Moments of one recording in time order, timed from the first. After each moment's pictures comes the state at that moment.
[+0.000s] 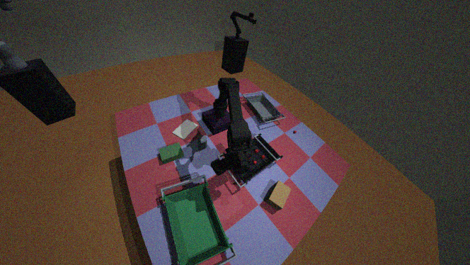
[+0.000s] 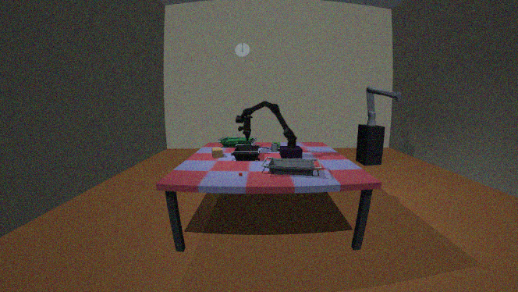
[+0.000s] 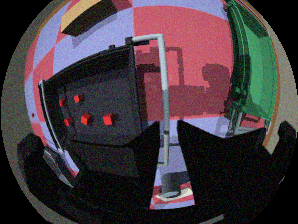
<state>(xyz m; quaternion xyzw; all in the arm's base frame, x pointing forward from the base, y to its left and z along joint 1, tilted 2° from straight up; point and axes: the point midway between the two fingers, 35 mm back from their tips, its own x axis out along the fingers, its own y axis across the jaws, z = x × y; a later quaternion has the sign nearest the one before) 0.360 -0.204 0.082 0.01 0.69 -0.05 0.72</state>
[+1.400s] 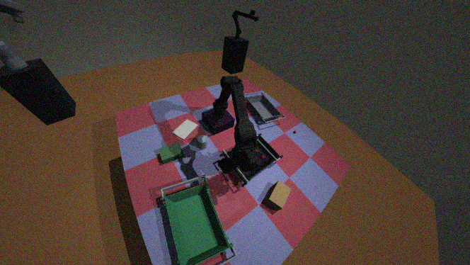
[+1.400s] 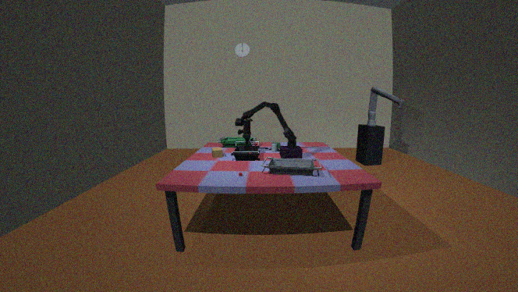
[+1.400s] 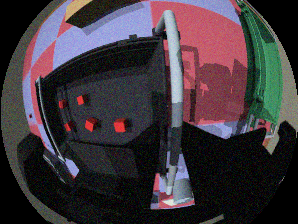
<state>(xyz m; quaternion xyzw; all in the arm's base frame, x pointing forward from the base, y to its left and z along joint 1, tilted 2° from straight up) 0.364 -0.169 0.055 0.01 0.69 -0.05 0.72</state>
